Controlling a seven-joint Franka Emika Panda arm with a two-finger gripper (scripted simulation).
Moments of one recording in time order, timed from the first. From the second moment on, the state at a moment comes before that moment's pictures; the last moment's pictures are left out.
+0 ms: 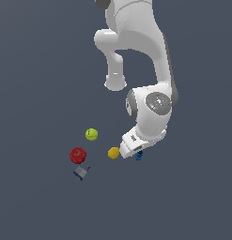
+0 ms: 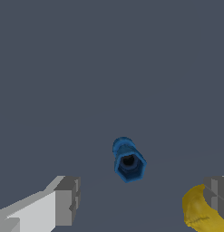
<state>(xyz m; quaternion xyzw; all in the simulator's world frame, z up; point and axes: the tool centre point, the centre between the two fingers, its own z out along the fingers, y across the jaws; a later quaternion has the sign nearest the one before) 0.067 0.112 0.100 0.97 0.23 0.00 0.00</state>
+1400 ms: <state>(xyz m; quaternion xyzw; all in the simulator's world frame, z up) 0.067 0.116 0.043 0.97 0.24 0.00 0.00</state>
